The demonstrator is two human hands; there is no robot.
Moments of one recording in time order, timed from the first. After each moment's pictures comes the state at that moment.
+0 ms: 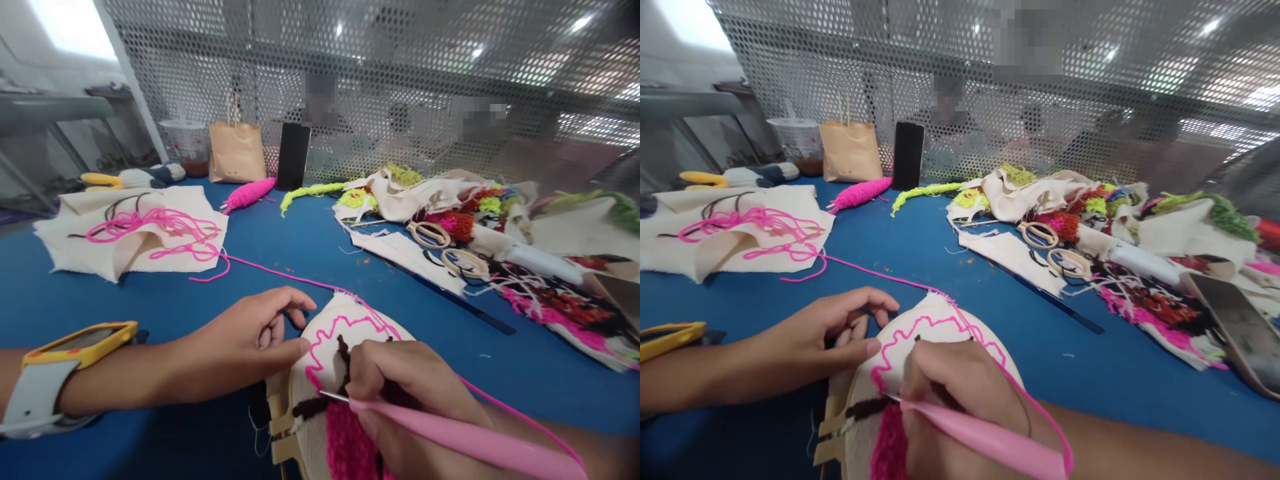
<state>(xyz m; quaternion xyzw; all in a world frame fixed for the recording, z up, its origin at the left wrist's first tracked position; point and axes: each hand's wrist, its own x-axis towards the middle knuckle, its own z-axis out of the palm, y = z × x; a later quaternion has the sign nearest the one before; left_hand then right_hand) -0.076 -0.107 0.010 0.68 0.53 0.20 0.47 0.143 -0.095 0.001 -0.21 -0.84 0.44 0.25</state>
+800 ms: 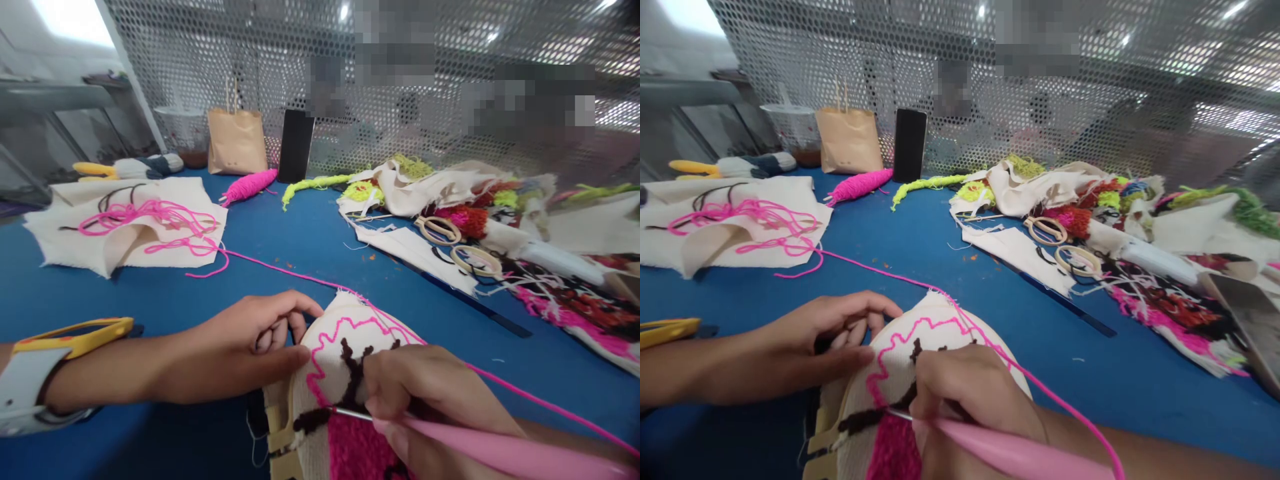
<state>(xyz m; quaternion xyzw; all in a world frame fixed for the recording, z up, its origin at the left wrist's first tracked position) -0.081 -0.106 0.009 0.71 0.46 0.19 0.50 0.147 -0.104 -0.007 -0.25 -0.83 0.40 0.29</state>
